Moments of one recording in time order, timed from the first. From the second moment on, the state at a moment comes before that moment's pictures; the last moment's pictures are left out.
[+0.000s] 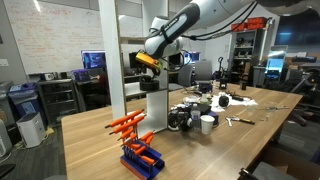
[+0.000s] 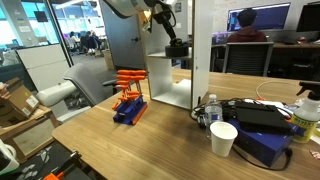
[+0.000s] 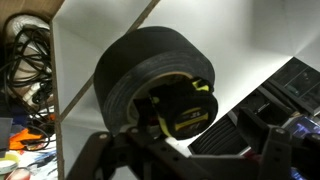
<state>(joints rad) 0.05 0.33 -0.01 -1.70 -0.17 2.64 1.02</state>
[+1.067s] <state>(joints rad) 0.07 0.36 -0.04 -1.64 -0.17 2.57 1.01</state>
